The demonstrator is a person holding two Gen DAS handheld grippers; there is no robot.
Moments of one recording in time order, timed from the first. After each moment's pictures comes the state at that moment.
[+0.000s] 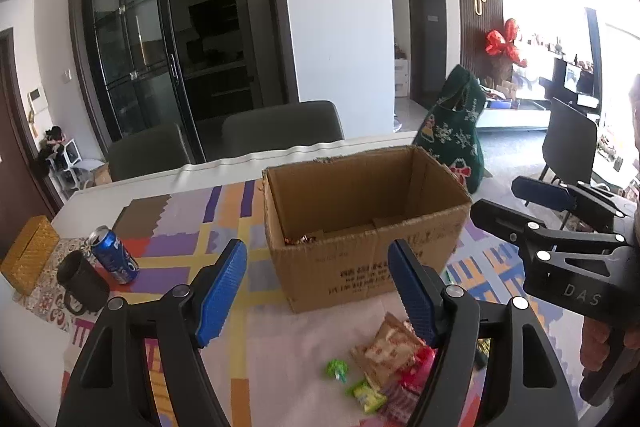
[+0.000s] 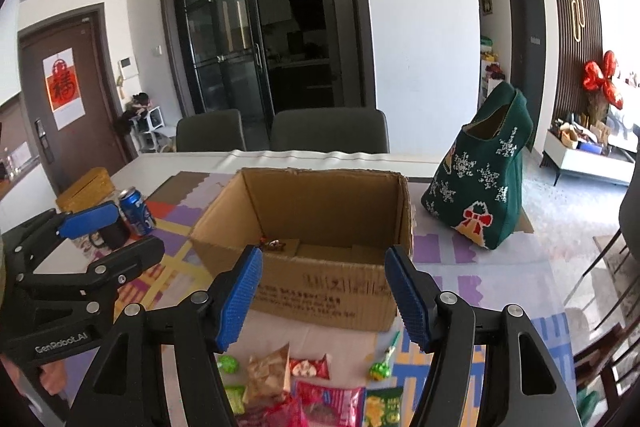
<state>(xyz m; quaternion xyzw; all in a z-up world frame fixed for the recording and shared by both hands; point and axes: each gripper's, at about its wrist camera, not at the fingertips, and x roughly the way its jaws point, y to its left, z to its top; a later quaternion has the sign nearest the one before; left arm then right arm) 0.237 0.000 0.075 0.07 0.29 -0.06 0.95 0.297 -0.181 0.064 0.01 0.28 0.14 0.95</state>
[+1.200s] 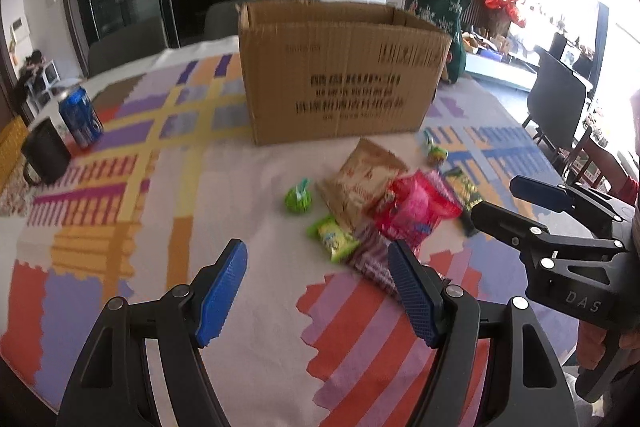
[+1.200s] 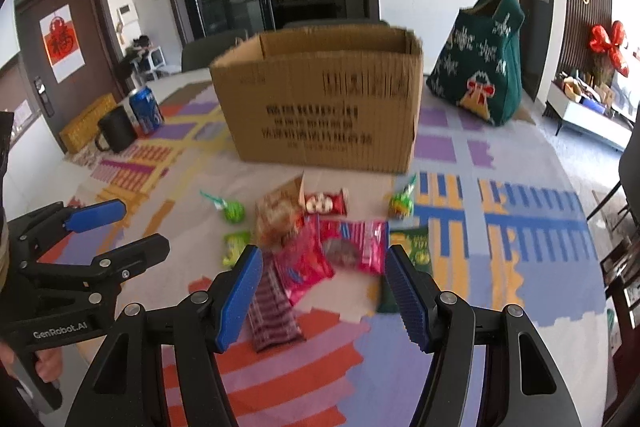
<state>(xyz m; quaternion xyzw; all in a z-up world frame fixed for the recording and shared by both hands) 0.164 0.005 -0.045 0.02 0.43 -0.09 0.90 0.209 -0.179 -0.041 0.00 0.39 0.15 0.91</state>
